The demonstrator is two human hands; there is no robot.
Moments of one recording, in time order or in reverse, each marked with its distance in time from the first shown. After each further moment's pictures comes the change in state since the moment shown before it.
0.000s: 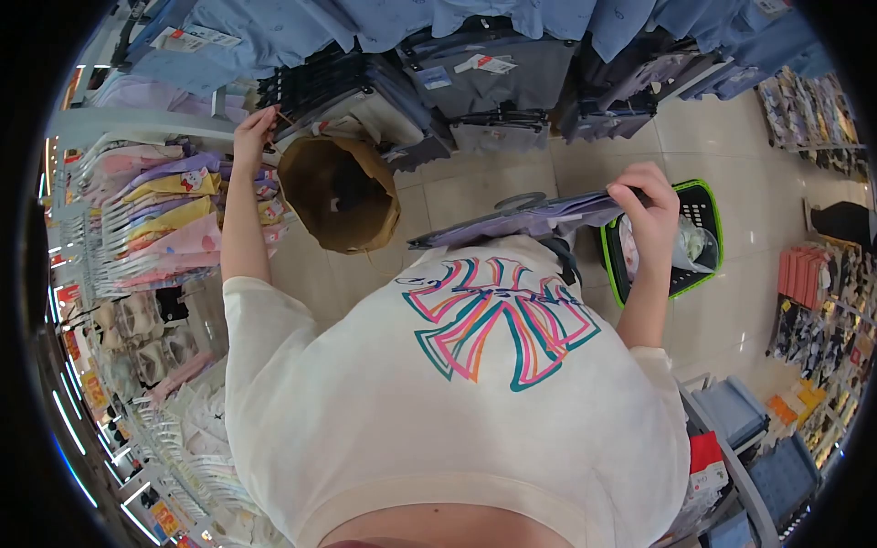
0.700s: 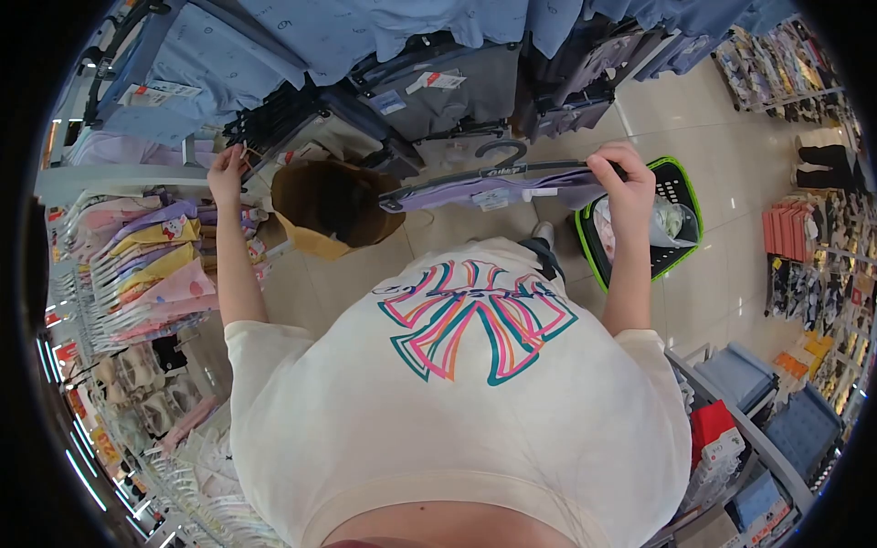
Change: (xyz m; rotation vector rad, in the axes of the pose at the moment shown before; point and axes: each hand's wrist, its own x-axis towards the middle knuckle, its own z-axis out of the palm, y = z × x) left_hand 0.010 -0.014 0.015 0.077 0.200 0.118; right_hand 0.003 0.009 -0.017 -0.010 0.215 0.061
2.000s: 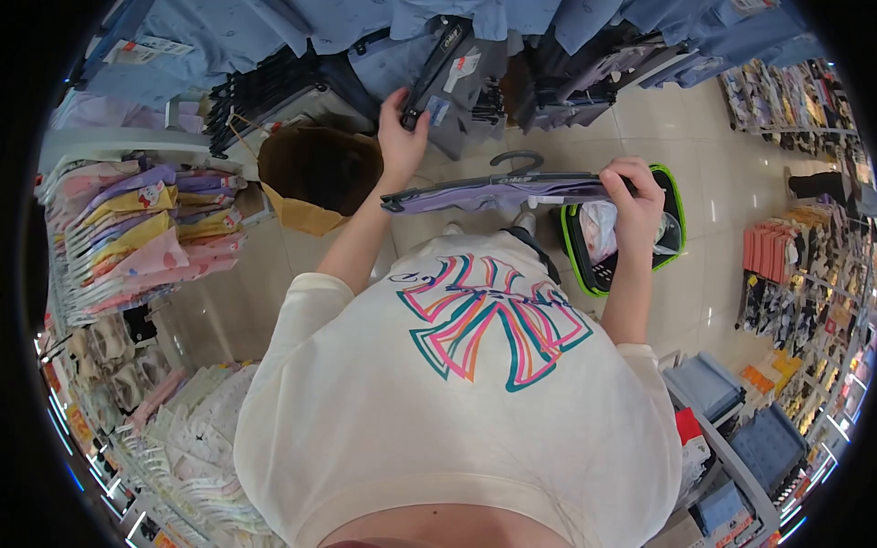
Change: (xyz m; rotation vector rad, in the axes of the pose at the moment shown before) left_hand -0.159 0.009 0.268 -0.001 0.023 0.460; right_hand -0.001 -0.008 0.000 -0.089 -0.108 -0.019
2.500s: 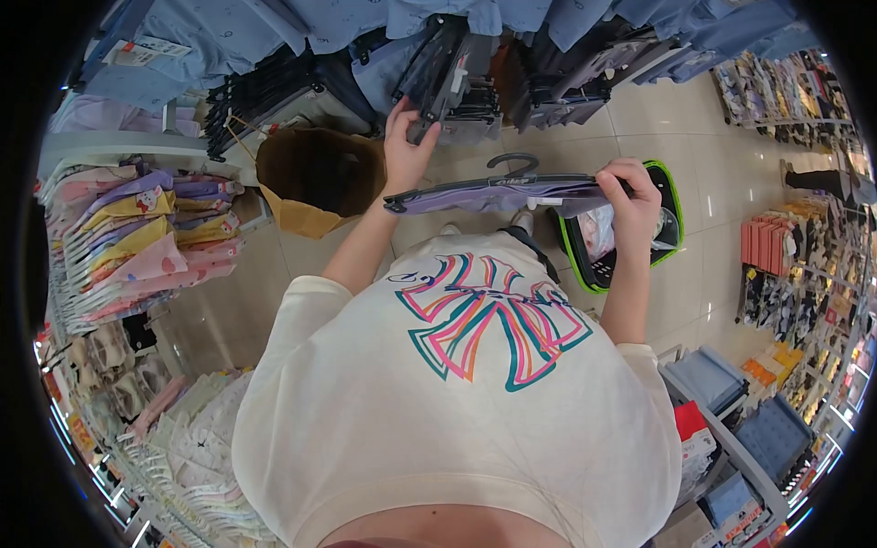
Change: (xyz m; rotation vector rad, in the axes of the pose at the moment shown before) left_hand -0.021 -0.001 0.000 -0.104 -0.135 -0.096; right_hand -0.010 0.001 -0.001 -0.007 0.030 -0.002
